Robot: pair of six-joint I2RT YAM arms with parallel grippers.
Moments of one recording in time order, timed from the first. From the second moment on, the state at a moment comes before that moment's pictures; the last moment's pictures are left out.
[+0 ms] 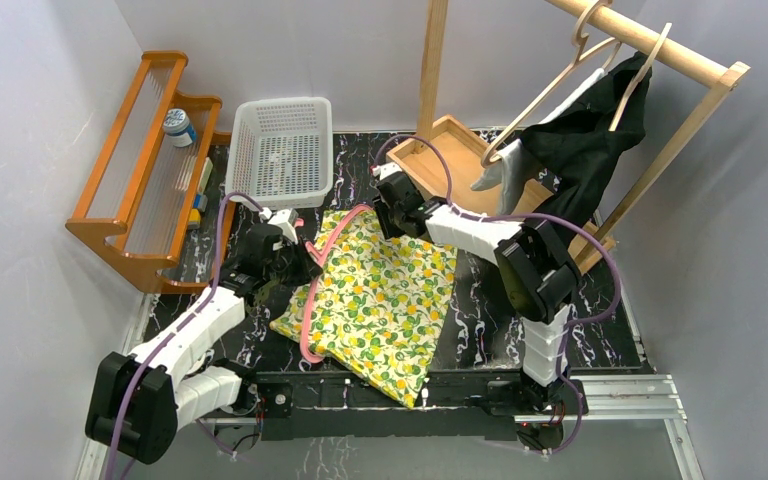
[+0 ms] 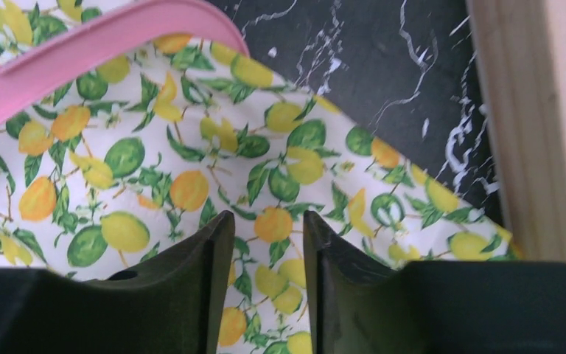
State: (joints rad) left arm -0.37 1.07 0.57 -0.21 0.18 -0.48; right arm 0.75 1.92 1.35 -0.26 0.20 0.20
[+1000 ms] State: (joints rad) left arm -0.37 1.11 0.60 -0.21 0.23 -0.45; right arm 0.63 2.12 1.54 -0.35 -0.06 -0.03
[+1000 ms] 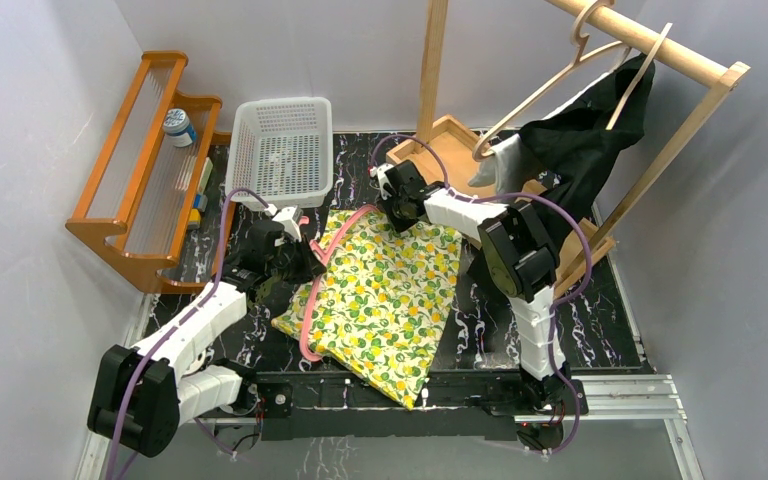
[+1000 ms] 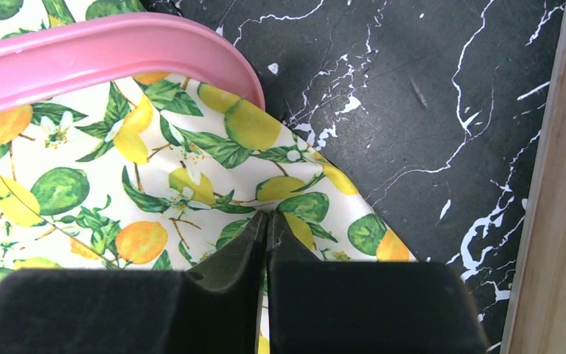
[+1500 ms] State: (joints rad) left arm -0.37 1.11 0.60 -0.21 0.22 -0.44; right arm 0.63 2.04 1.53 -0.41 -0.05 0.01
